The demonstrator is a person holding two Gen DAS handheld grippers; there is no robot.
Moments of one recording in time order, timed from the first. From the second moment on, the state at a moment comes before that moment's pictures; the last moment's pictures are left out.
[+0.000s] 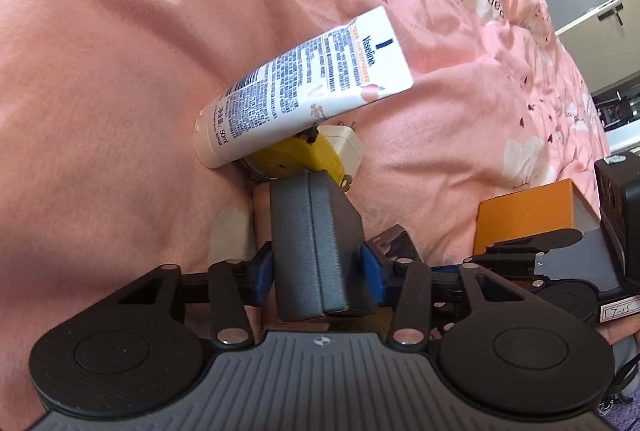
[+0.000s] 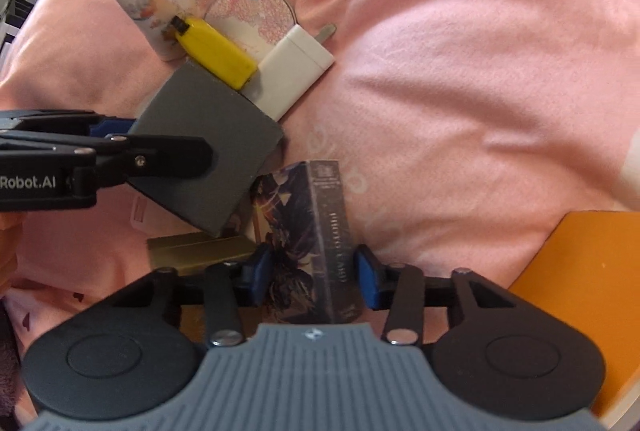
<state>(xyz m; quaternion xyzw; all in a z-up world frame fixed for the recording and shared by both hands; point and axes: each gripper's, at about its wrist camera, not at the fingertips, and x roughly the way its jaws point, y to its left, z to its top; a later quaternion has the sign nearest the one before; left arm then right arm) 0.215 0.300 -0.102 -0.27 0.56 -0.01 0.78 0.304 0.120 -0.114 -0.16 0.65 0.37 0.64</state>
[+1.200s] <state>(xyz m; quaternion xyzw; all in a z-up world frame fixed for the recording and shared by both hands) 0.158 0.123 0.050 -0.16 0.41 -0.11 0.89 0.220 -0.101 0.037 0.12 0.43 0.30 0.84</state>
